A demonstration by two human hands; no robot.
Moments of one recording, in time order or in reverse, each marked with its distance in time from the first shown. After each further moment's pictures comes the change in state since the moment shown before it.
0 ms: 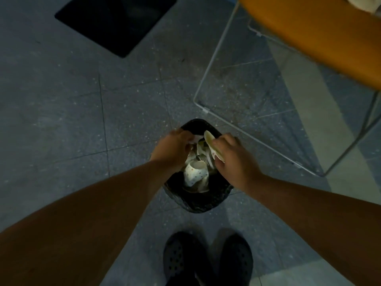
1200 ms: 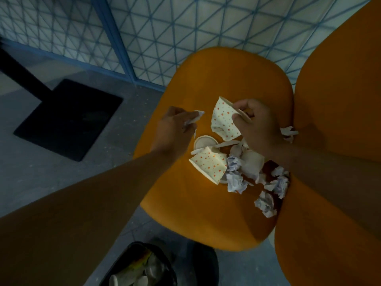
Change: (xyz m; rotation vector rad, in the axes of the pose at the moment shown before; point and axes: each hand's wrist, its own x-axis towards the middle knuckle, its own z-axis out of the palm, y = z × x) left_hand 0.267 0.348 -0.185 -0.196 0.286 0.324; right_hand 0.165 0.179 -0.427 0.370 0.557 0.243
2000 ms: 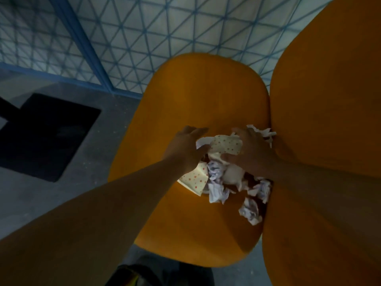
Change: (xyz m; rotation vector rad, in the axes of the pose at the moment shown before) left_hand 0.018 0.021 0.066 0.167 -0.432 0.016; right_hand -0.029 0.063 -0.027 -0.384 -0.335 0.227
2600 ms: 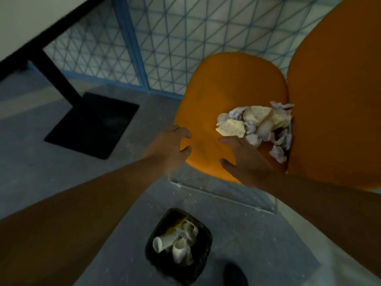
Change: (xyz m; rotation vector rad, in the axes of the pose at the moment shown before) left_hand -0.261 -0.067 -0.104 0.070 0.060 0.001; right_hand -0.199 -0.166 0.079 0.005 -0.007 -0.300
